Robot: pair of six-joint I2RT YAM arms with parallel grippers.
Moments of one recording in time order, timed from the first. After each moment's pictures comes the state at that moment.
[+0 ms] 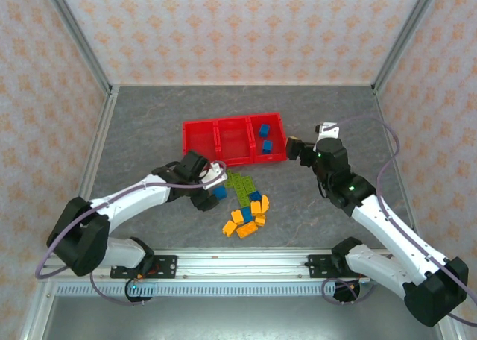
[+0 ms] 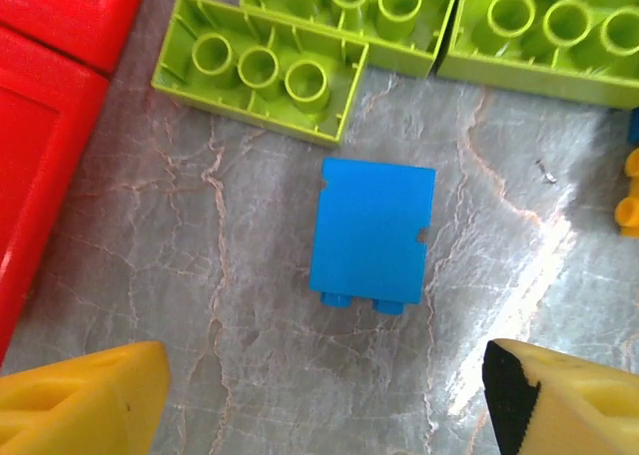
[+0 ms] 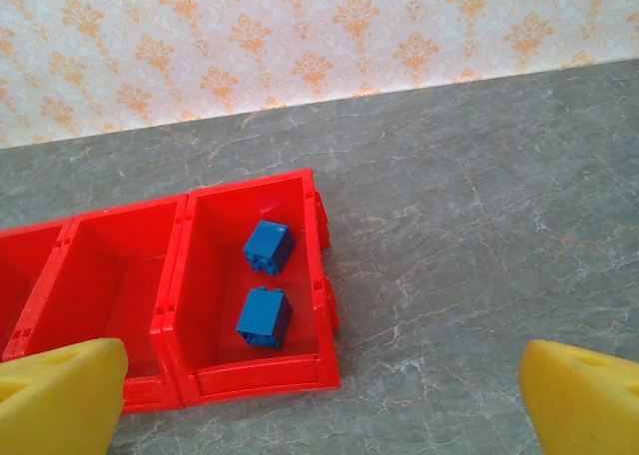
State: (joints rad) left arm -0.57 1.34 0.74 -0.51 0.07 0.41; right arm 0.51 0.91 0.75 -0.27 0.33 0.37
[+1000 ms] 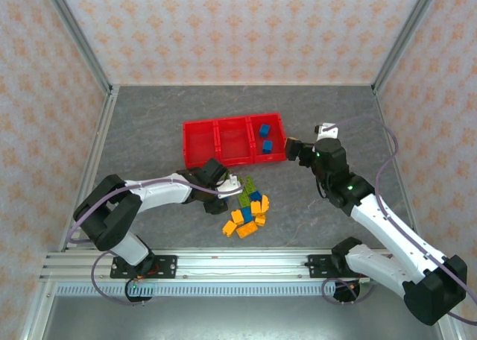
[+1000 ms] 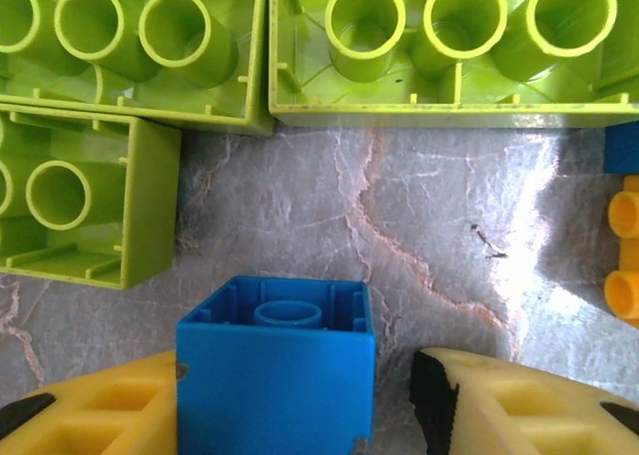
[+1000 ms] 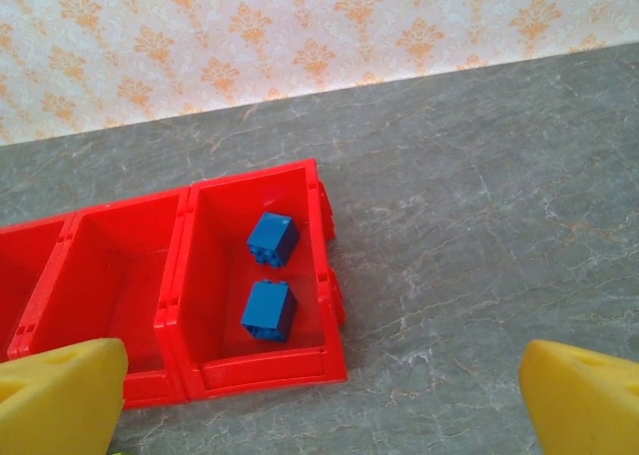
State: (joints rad) left arm -0.67 1.57 0.76 -0.38 0.09 0.48; right arm 0.51 0.92 0.75 -0.27 0.32 0.39
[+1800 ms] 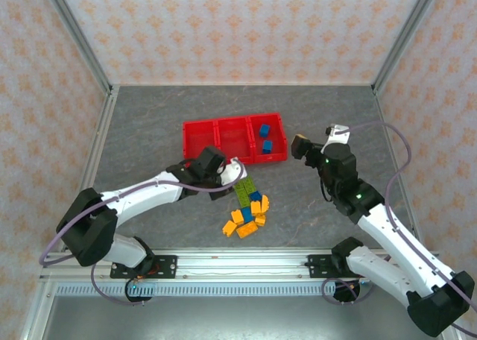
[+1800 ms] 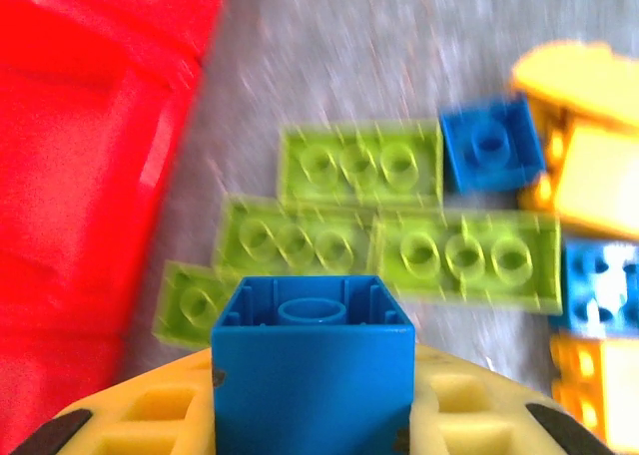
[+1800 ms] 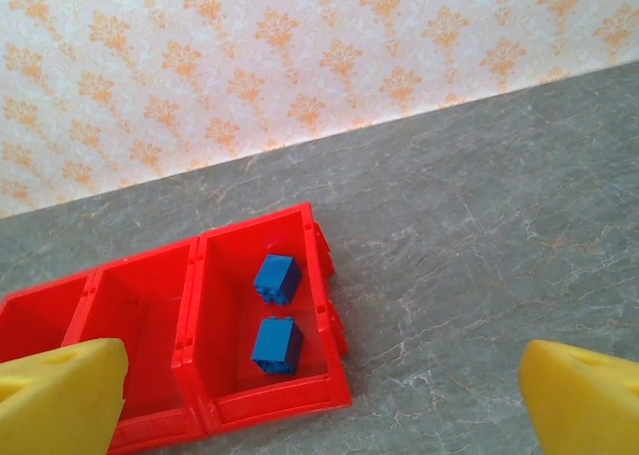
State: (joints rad) left arm -0.69 1.44 0.90 -0.36 0.09 0.43; right arm 0.51 0.81 0.72 -0.27 0.37 0.45
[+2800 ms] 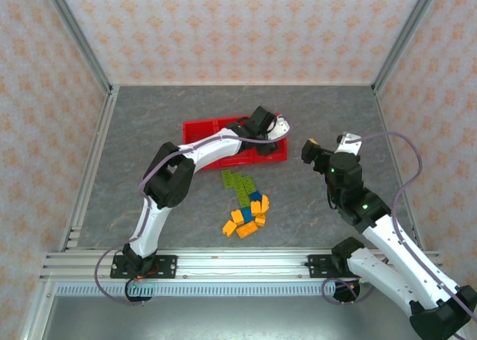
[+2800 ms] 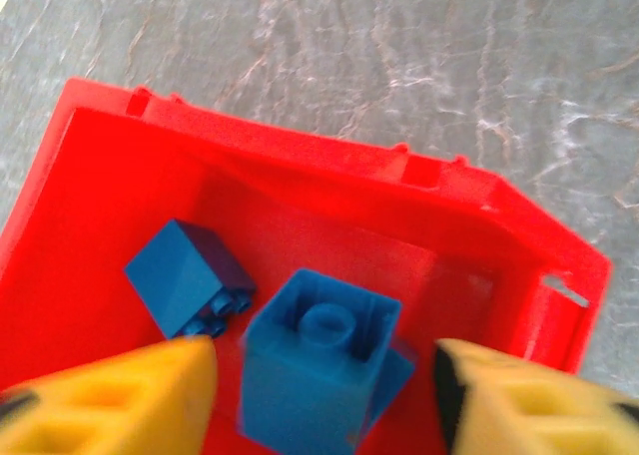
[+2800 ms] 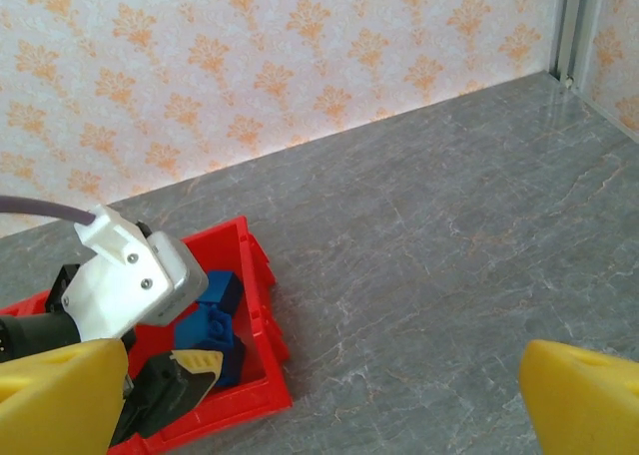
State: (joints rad) left arm -0.68 2.19 1.76 -0.40 -0.04 0.40; right arm 0.51 0.70 0.67 -0.33 0.50 0.47
